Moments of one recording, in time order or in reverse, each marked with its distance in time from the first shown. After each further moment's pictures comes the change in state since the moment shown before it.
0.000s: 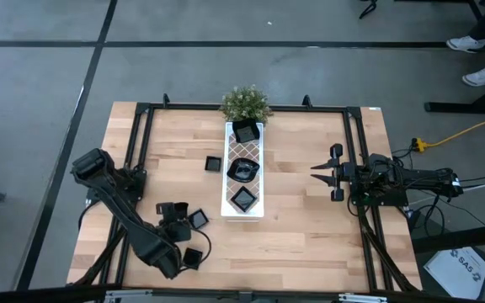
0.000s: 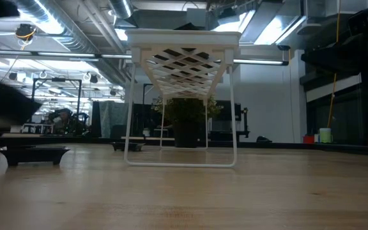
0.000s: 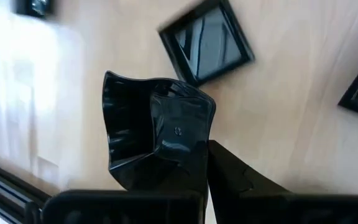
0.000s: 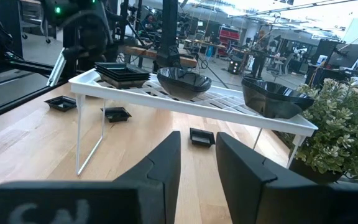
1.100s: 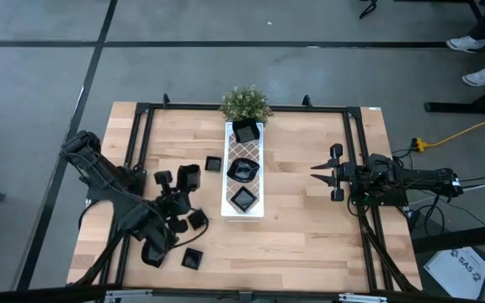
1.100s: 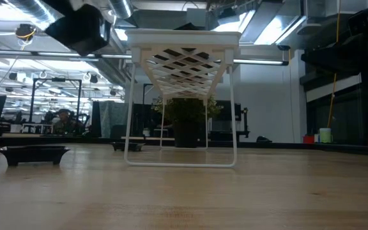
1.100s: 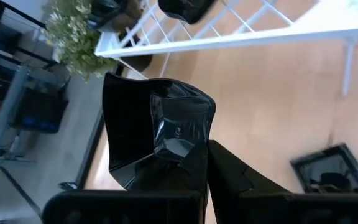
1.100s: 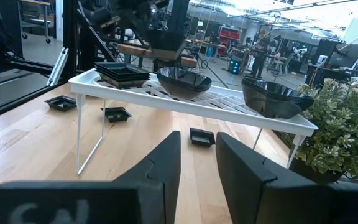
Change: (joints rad) left arm 0.098 -0.234 0.085 -0.192 -0.502 0.094; right arm 0.000 0.000 0.000 0.000 0.000 0.000
